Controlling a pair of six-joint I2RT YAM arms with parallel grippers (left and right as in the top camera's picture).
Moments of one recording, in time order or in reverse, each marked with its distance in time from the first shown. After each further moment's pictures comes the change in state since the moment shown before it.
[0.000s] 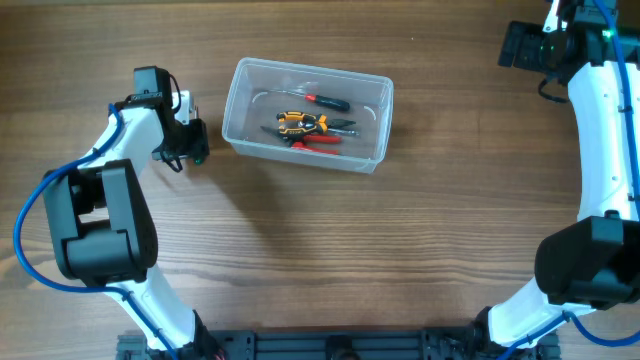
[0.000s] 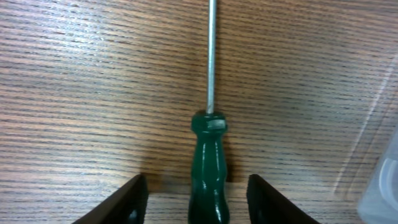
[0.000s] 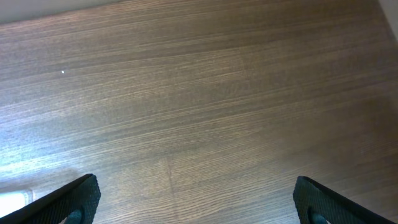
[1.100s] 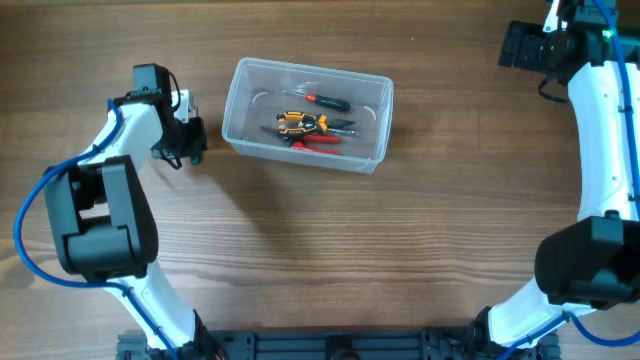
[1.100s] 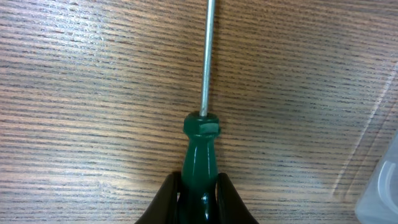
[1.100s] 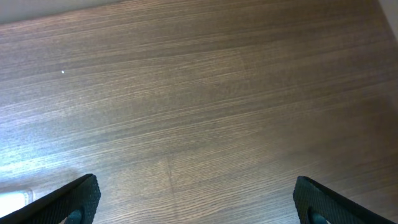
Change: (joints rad) left arm 0.002 0.021 0.039 -0.042 0.005 -0.008; right arm 0.000 0.000 0.000 0.000 0.000 0.000
